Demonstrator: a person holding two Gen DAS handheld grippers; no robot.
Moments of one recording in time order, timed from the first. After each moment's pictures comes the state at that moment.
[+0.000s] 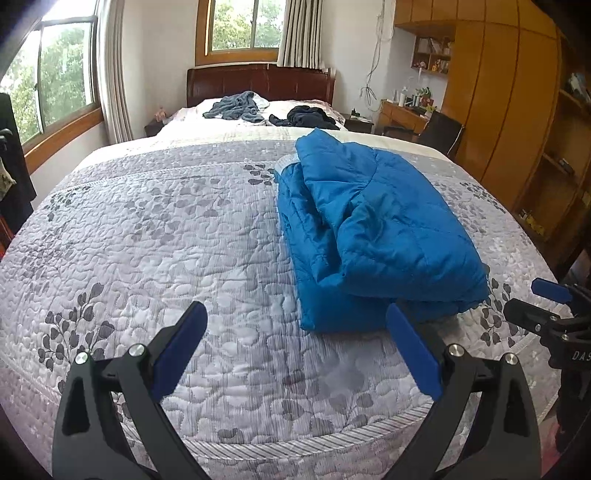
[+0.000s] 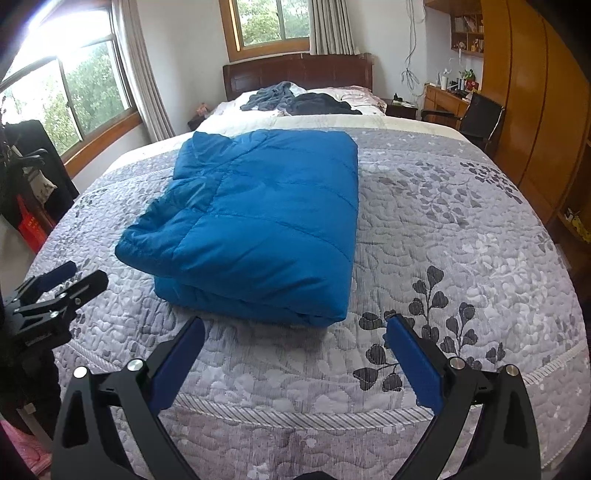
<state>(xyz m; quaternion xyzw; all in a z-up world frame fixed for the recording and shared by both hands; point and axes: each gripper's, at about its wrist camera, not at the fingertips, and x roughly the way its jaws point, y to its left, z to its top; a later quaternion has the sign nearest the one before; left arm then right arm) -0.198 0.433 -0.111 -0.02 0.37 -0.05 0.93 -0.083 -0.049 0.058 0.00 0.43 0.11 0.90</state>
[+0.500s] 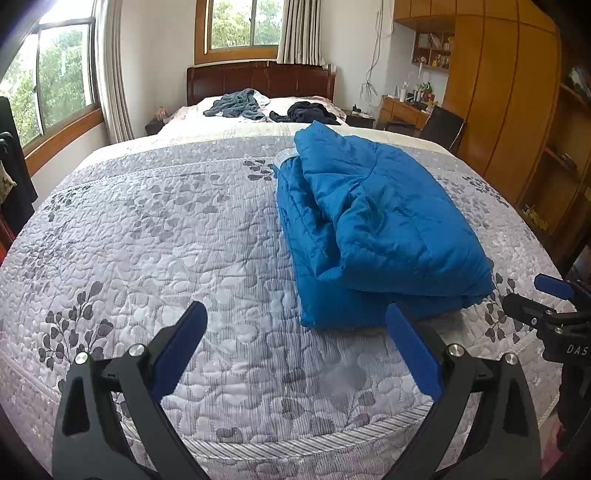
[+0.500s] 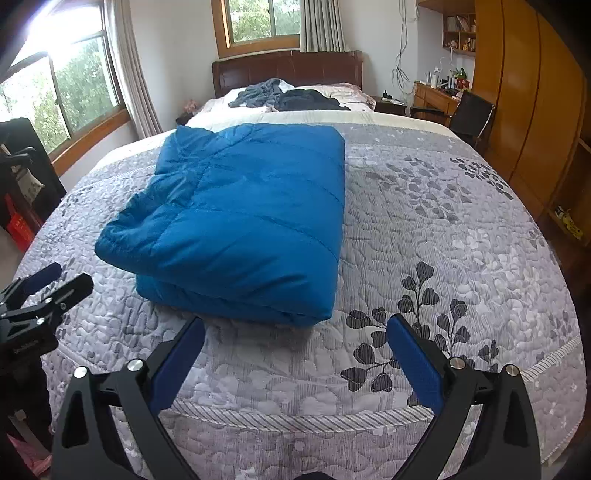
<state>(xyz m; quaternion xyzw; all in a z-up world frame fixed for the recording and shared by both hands) -0.196 0.429 -0.117 -0.02 0.38 -0.05 0.92 -0.075 -0.054 0.049 0.00 0.44 0.09 0.90</state>
